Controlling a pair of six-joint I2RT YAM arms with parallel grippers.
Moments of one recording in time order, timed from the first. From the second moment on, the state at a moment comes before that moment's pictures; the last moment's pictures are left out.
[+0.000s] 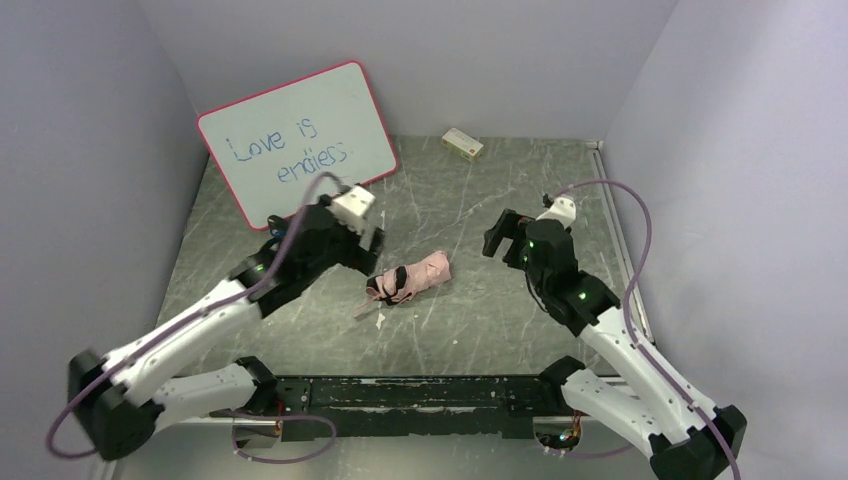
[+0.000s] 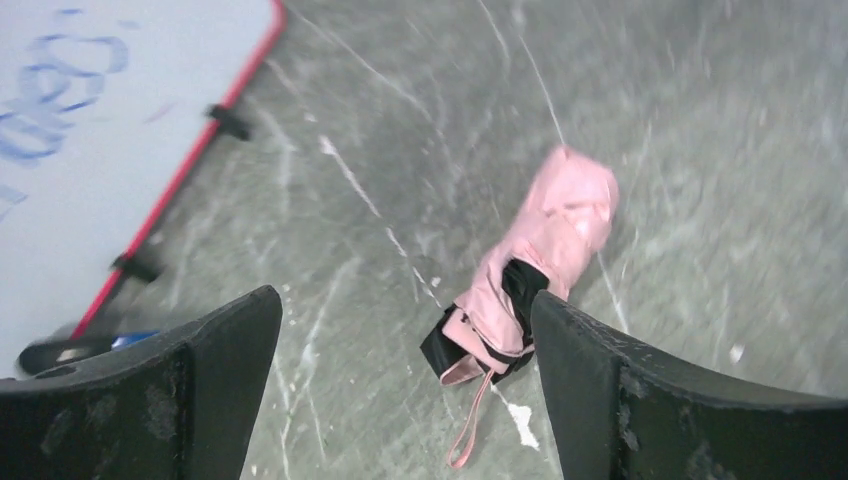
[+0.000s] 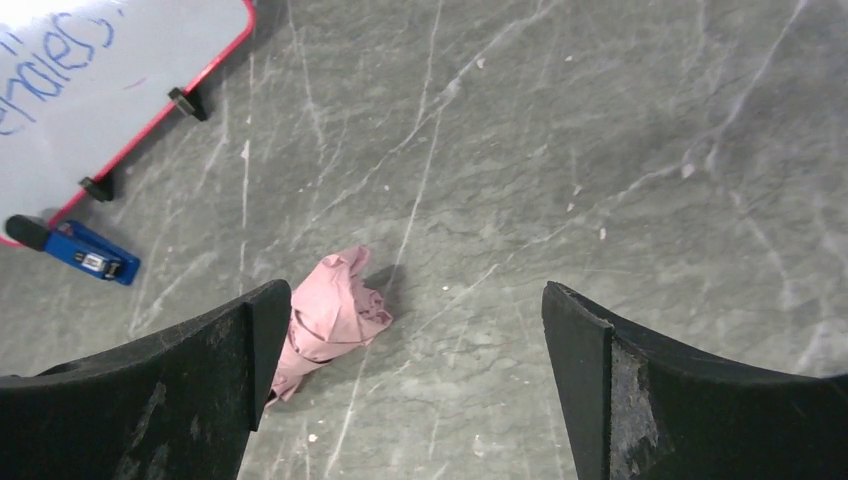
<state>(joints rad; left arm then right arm) -0.76 1.09 0.88 -0.25 -0.13 0.01 0.54 0.80 0.72 -0.37 0.40 0.57</state>
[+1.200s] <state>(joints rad) -0.76 0.57 0.87 -0.73 -0.74 -0.39 0.54 0.64 0.81 -0.52 0.42 0.33</state>
